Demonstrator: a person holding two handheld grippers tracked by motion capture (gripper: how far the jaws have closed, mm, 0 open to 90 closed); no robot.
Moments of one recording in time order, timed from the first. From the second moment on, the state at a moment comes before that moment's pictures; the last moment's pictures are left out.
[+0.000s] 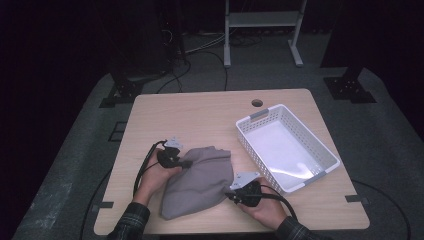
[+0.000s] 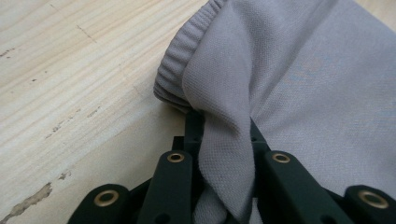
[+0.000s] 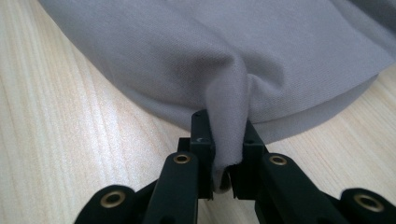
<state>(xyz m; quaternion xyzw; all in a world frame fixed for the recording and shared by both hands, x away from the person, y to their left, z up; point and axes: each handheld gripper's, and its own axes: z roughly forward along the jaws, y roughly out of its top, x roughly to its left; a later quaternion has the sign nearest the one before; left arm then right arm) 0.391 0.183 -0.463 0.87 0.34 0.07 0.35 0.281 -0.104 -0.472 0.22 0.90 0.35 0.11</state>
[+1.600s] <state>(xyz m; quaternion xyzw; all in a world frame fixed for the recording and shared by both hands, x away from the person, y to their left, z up) 0.401 0.145 -0.343 0.86 0.31 0.10 0.39 0.305 -0.158 -0.368 0.29 0.83 0.48 0.08</state>
